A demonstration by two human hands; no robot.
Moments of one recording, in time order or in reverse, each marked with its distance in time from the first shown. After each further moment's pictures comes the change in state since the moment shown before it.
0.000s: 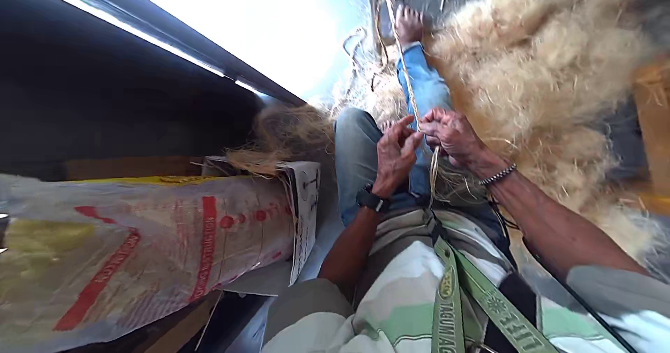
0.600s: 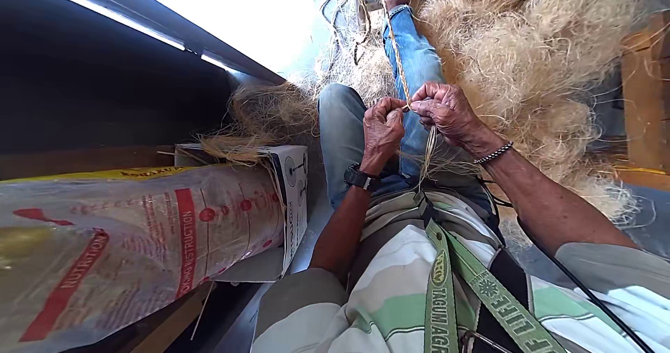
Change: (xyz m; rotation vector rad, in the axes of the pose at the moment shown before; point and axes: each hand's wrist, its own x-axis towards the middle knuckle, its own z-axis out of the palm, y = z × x) left_hand 0.028 -0.011 0.008 -0.191 0.162 0.053; right_hand 0.003 0.004 -0.004 0.009 -0.043 -0.117
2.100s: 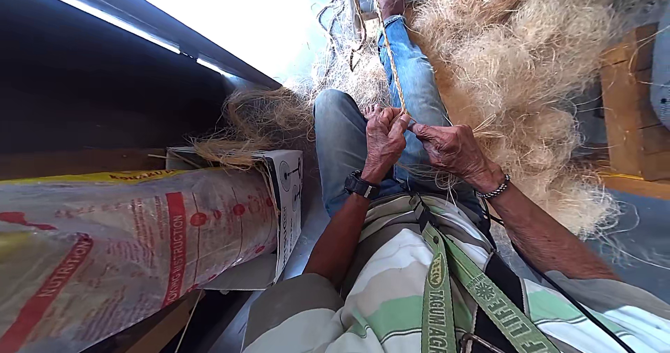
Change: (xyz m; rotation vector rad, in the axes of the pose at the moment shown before) left_hand -0.027 0.021 0.002 0.031 -0.109 -0.028; right_hand -0.057 0.020 -0.013 -1.077 0.053 -0.536
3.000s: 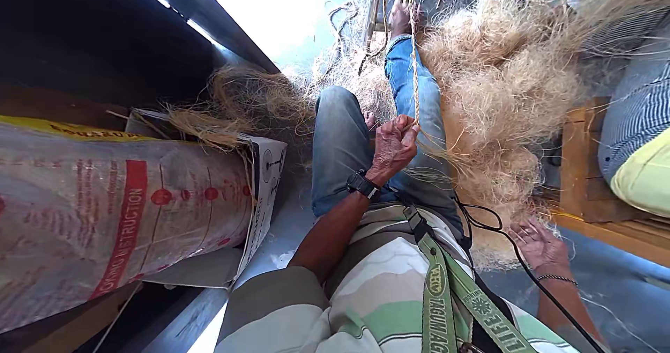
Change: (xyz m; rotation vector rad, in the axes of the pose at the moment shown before) left_hand 0.001 -0.004 0.004 0.143 0.087 0.165; right_hand -0.279 0.123 -0.085 0.948 0.684 1.581
